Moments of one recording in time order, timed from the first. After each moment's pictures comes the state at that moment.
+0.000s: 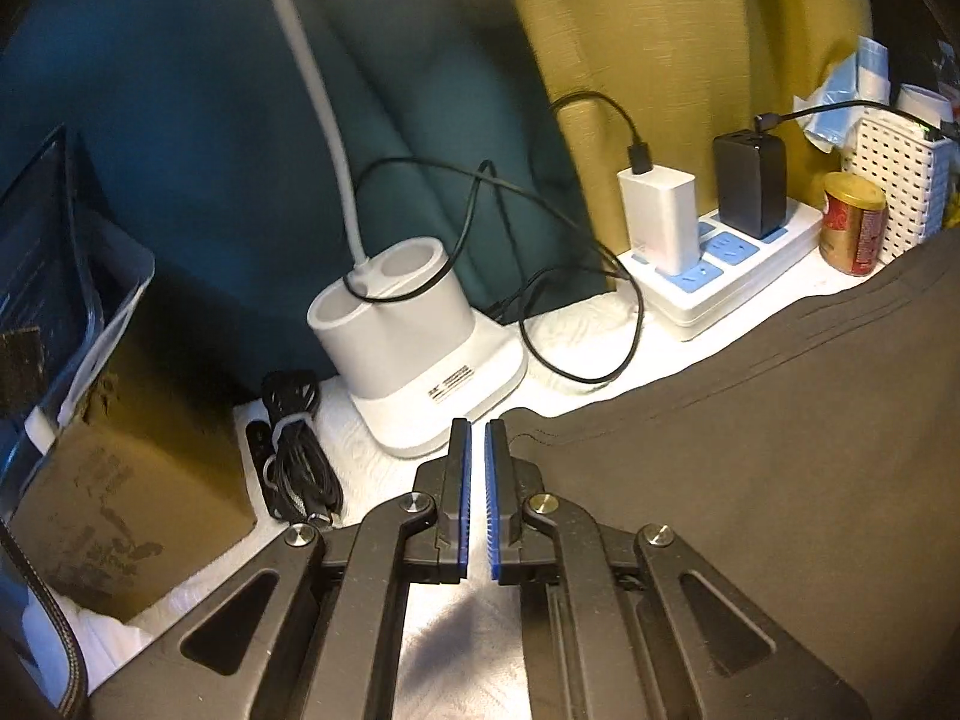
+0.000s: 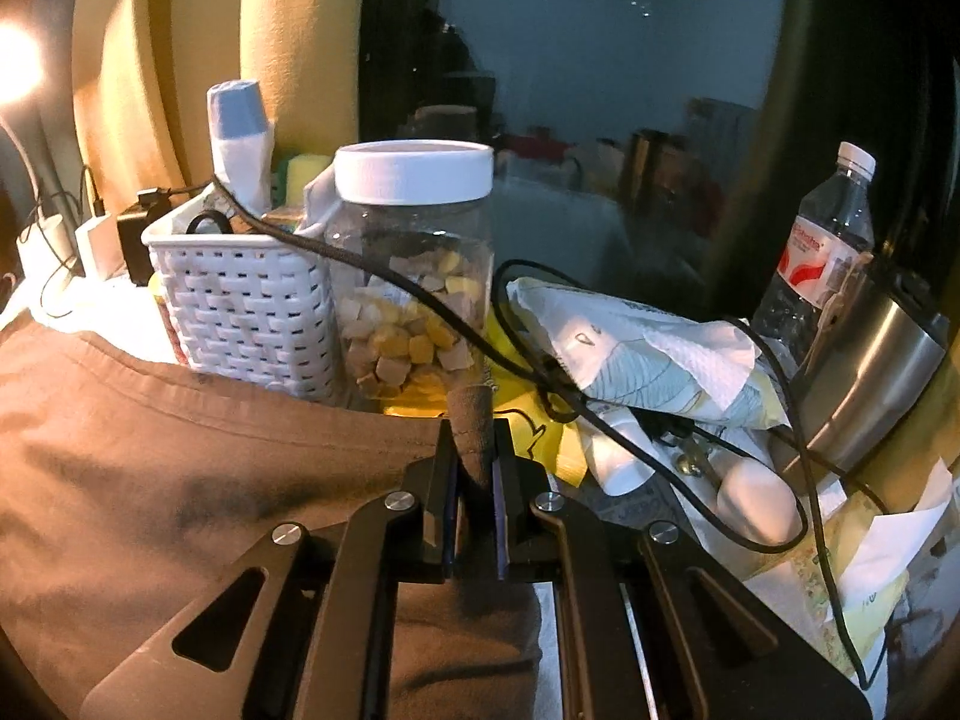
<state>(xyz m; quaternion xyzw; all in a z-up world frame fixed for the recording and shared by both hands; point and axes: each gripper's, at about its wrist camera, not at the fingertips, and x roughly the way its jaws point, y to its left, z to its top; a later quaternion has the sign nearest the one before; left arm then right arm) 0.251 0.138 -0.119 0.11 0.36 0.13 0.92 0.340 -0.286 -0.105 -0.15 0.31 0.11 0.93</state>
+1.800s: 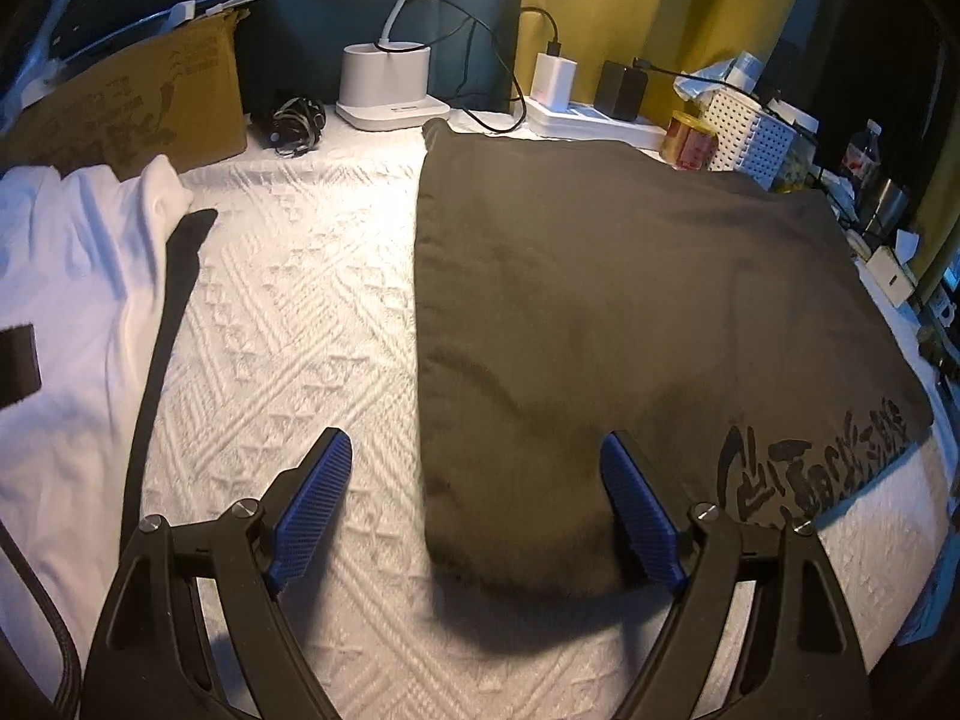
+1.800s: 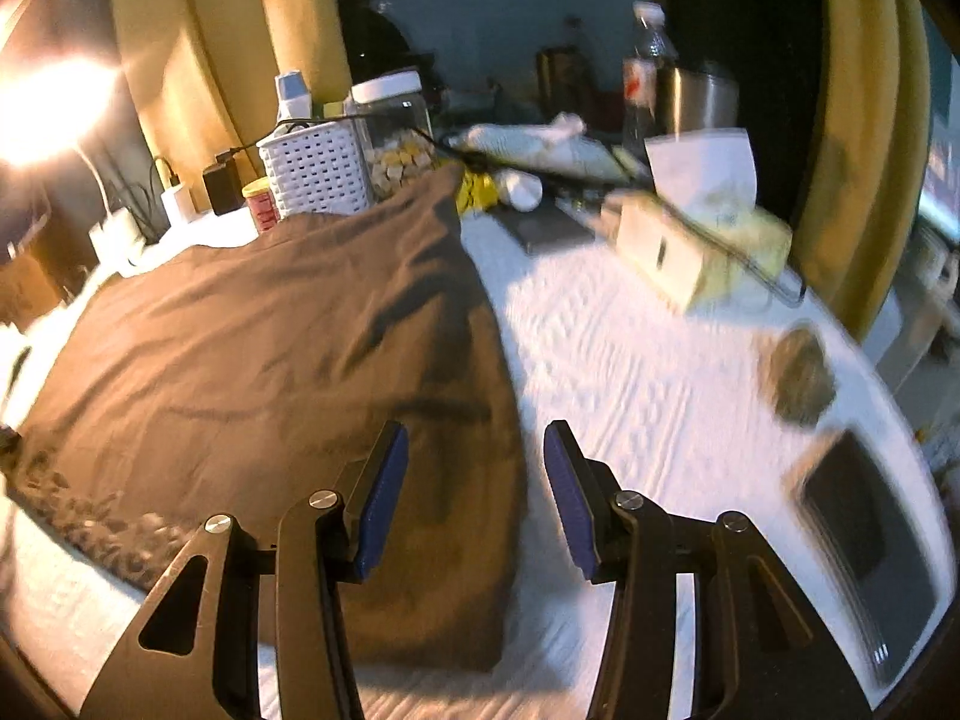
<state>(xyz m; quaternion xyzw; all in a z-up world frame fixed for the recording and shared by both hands) 0.039 0.112 -0.138 -0.11 0.44 0.04 0.89 0.124 -0.365 -0.119 0.00 0.38 0.09 0.92</state>
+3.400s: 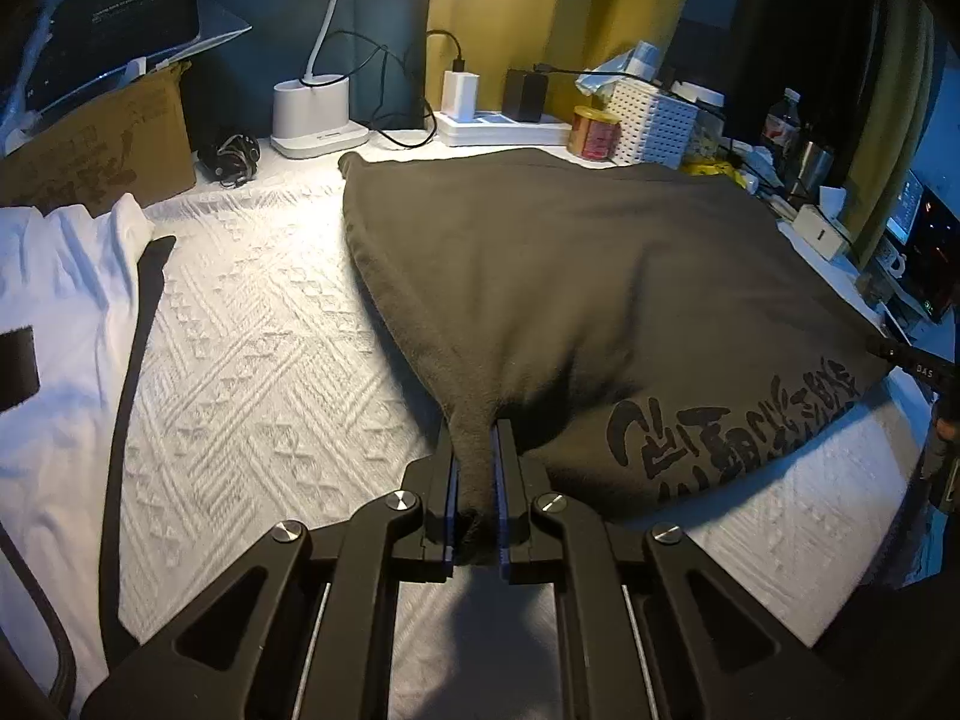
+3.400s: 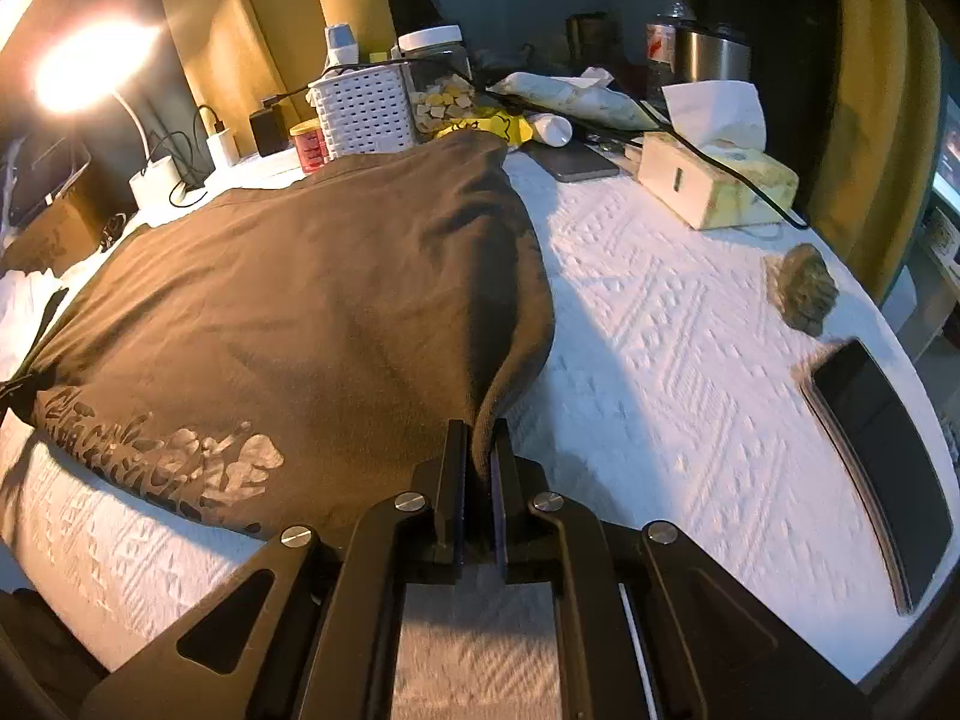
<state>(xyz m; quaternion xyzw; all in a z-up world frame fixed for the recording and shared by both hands) 0.000 0.070 -0.118 -0.08 0.42 -0.03 0.90 0.070 -0.359 -0.127 -0.04 0.41 0.11 0.91</state>
